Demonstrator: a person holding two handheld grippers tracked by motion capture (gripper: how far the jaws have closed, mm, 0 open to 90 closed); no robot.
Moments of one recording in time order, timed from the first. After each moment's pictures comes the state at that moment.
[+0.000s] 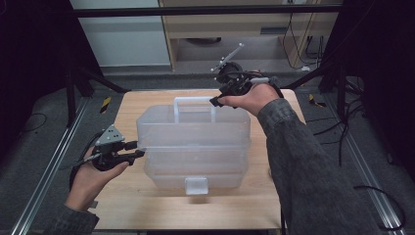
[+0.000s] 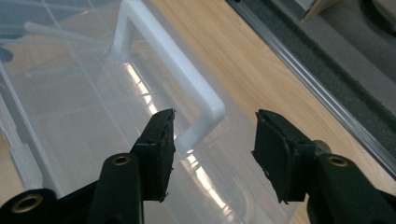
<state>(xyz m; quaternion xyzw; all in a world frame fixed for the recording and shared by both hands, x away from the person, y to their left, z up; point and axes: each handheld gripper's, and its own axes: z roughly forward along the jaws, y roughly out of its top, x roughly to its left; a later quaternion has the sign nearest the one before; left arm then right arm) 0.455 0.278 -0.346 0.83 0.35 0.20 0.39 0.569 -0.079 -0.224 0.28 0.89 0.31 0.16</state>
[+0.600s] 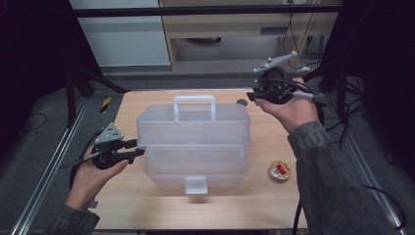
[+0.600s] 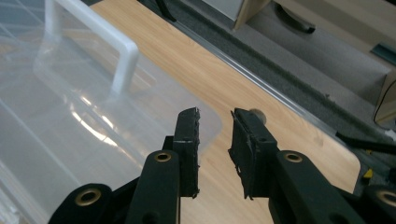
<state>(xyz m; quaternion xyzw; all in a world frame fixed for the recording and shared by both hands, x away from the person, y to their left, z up) 0.459 0.279 -0.345 0.83 0.35 0.20 0.39 0.525 -0.160 -0.222 0.37 0.83 0.34 0.25</state>
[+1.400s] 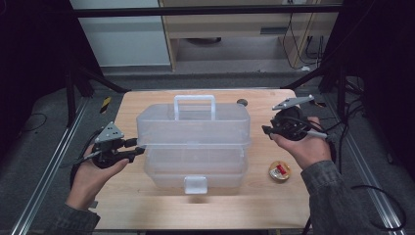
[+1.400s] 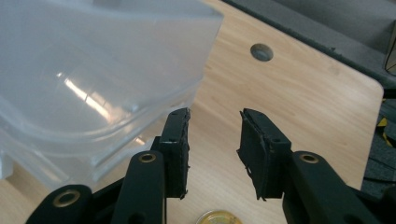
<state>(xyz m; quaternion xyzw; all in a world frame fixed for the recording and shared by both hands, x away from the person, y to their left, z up) 0.460 0.278 -0.343 0.82 0.35 0.20 0.39 0.484 -0.197 -0.298 0.43 0.82 0.31 0.23</state>
